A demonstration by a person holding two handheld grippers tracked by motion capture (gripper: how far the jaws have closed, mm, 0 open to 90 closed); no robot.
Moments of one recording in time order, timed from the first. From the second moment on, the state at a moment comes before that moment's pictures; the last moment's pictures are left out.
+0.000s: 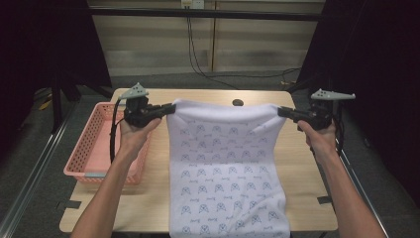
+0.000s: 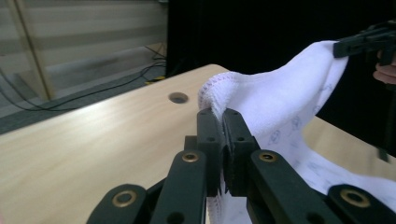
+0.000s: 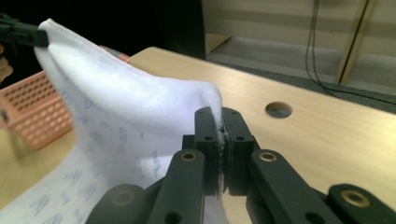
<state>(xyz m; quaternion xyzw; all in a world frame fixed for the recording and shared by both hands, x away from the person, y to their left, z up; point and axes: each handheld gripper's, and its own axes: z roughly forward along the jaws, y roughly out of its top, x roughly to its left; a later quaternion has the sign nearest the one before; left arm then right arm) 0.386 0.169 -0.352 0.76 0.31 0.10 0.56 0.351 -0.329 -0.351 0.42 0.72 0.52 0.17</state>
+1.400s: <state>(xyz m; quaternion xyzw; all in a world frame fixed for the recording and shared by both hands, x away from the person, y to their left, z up) 0.323 0.135 -0.496 0.86 0.33 0.00 0.37 0.233 -0.320 -0.496 0.44 0.82 0.37 0.06</state>
